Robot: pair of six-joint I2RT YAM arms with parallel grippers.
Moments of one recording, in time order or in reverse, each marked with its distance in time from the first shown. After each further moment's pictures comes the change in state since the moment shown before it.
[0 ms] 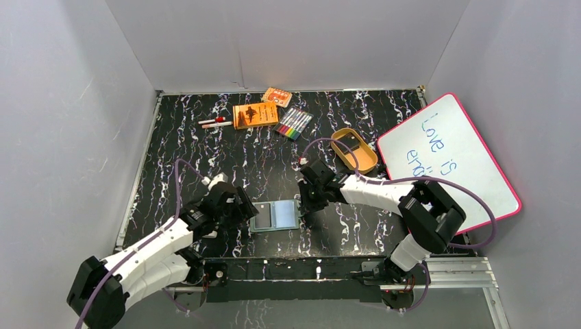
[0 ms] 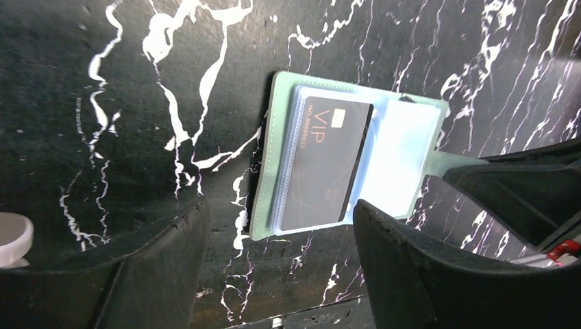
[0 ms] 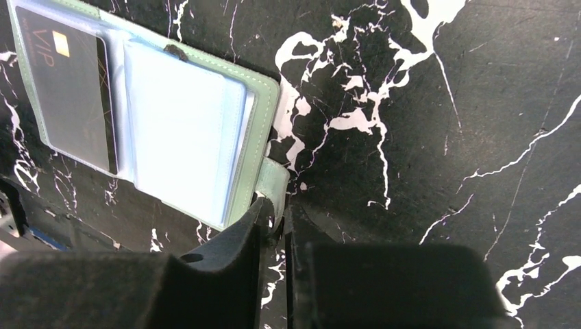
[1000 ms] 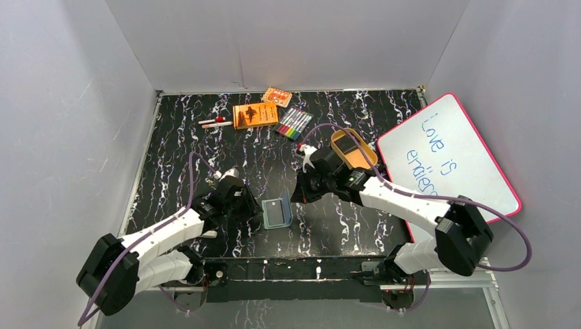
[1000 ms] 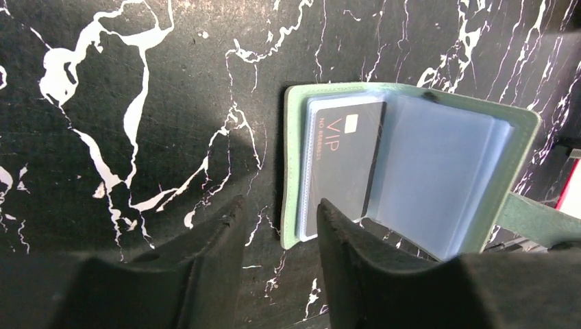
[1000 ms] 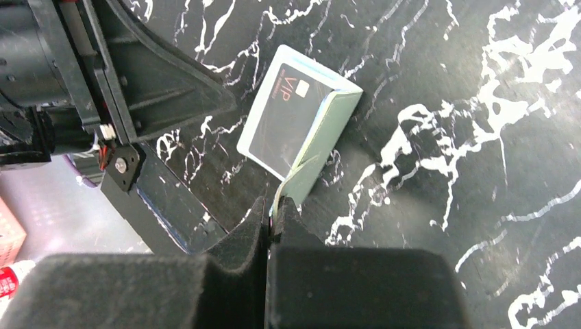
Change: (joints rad) left arm 0.000 0.196 0.013 0.197 0.104 0.050; right arm 0.000 -0.253 0.009 0.052 -0.117 -0.083
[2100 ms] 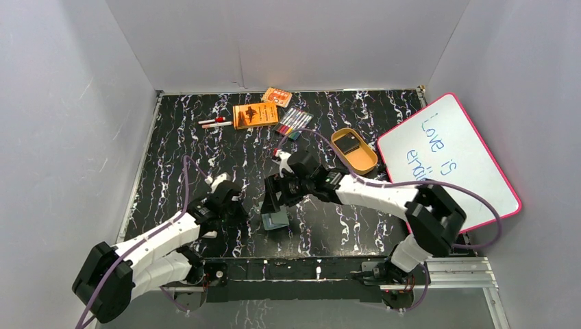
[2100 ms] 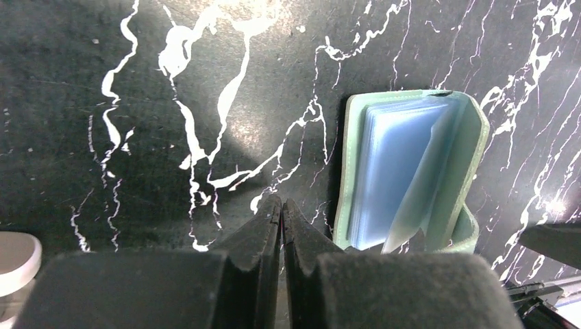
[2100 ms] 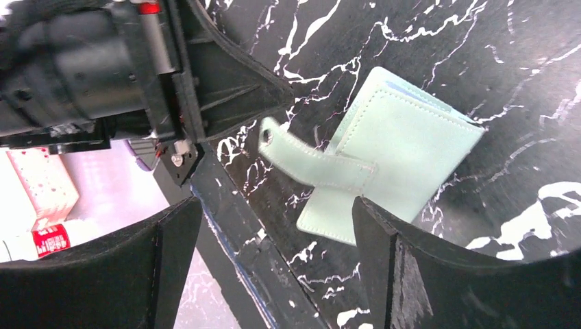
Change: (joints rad) left arm 0.000 -0.061 -0.023 -0.115 -0.115 -0.030; right arm 0.102 0.266 0.106 0.201 -0.150 0.074
